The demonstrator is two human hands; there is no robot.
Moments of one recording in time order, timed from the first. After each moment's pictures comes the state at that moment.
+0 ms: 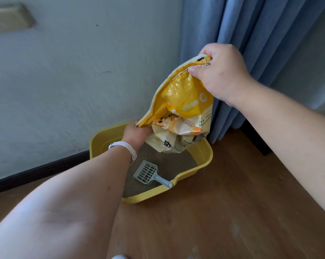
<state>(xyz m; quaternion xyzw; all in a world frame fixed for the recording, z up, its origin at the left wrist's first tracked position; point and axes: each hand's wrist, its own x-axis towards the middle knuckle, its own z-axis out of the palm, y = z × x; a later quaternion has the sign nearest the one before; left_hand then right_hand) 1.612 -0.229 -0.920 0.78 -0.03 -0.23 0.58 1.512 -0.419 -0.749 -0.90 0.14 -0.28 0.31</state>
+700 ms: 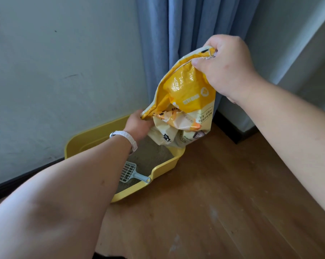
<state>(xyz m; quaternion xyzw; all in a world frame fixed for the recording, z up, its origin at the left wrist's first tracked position) 1.565 -0.302 -0.898 0.82 -0.17 -0.22 0.51 1.425 -0.462 -0.732 -0.88 0.19 -0.34 0.28</state>
